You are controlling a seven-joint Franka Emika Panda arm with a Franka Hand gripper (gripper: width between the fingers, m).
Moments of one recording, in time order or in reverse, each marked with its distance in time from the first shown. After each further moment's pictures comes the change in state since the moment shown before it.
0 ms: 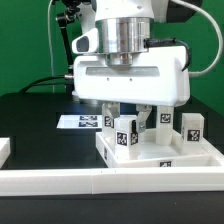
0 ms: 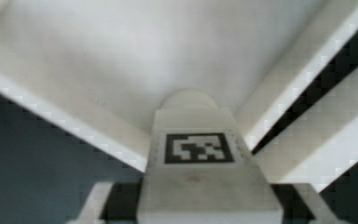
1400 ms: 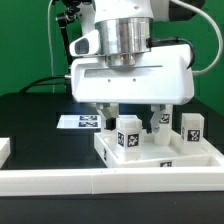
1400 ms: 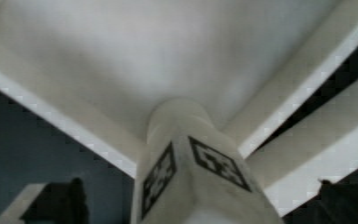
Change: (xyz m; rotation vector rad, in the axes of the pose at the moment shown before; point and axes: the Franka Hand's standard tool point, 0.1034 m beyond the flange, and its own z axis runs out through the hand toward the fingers) arm 0.000 -0.003 0.001 0.036 -0.014 -0.397
